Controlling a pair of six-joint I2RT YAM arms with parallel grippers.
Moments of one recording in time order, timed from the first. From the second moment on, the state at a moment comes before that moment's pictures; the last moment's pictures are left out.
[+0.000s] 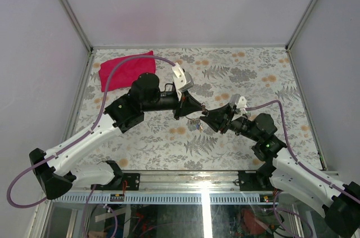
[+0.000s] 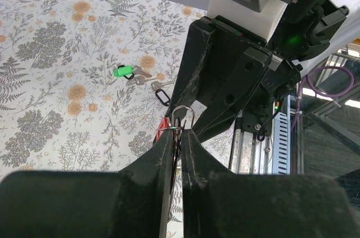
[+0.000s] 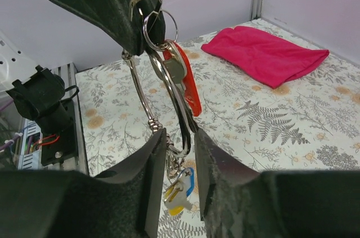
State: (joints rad) left arm -0.84 1.17 1.18 -0.22 0.52 -0.04; right arm 0.67 0.73 0.37 0.52 -0.46 0.17
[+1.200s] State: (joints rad) left arm -0.84 1.16 1.19 -0.27 0.43 0.00; right arm 0.67 0.73 0.35 0.56 -0.46 0.25
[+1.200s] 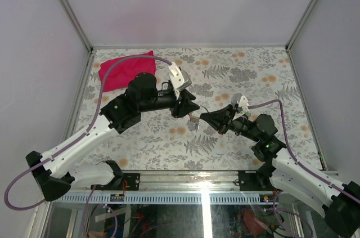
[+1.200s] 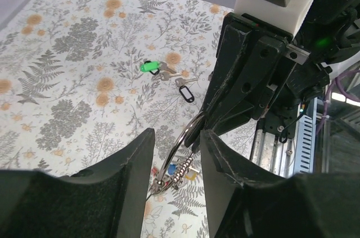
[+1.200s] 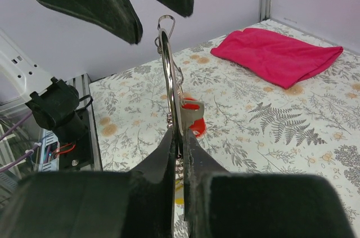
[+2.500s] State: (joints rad) left arm -0.85 1.25 1.36 -0.60 0.60 0.26; right arm 0.67 0.69 0.41 0.45 -0.58 0.24
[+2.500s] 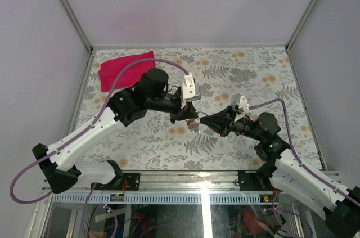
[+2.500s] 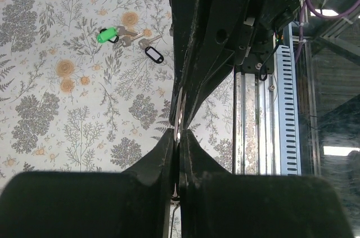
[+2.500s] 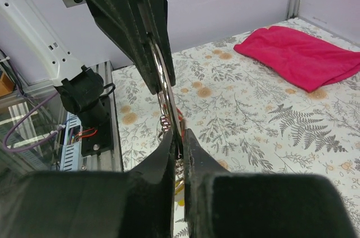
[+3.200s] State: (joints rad) left arm -0.85 1.28 1.36 -0.55 0.49 0.12; right arm 0.67 0.50 0.44 0.16 -0.30 0.06
